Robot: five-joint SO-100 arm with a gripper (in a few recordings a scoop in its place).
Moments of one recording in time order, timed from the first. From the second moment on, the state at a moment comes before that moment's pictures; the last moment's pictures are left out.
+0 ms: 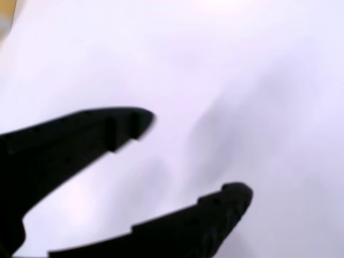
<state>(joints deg) 4.2 147.0 161.0 39.6 -103.3</state>
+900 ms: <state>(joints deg) -0.7 81.4 110.7 -3.8 -97.1</state>
